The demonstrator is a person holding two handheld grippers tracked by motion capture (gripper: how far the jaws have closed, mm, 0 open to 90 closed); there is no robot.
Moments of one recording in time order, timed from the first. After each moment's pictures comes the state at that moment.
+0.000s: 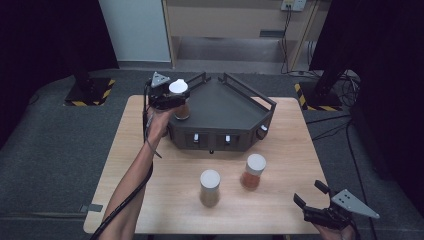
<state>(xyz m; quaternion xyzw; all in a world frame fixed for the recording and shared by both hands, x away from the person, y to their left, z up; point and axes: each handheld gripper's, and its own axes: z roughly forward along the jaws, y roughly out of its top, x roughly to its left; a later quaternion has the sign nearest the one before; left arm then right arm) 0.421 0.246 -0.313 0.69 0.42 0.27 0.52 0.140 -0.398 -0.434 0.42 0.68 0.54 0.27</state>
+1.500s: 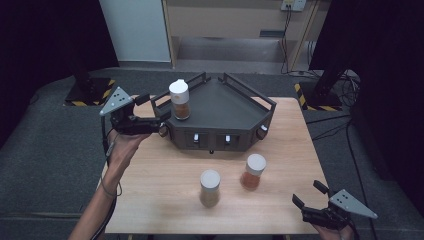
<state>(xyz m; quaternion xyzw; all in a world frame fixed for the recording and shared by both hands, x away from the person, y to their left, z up) 0.295 0.328 -0.294 0.67 0.33 0.24 0.62 0.141 -0.394 -0.433 0.41 0.69 0.53 0.28</state>
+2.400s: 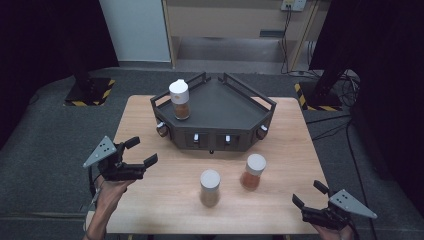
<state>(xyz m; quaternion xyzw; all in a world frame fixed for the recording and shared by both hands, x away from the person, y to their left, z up) 0.229 0.364 -0.385 0.67 0.34 0.21 0.62 0.140 -0.393 -0.432 0.42 0.69 0.53 0.28</state>
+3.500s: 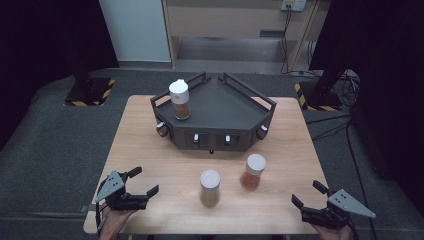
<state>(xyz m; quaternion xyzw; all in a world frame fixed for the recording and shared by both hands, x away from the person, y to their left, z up) 0.199 0.374 -0.463 0.70 0.34 0.21 0.59 0.142 -0.392 -0.431 0.41 0.69 0.52 0.28</state>
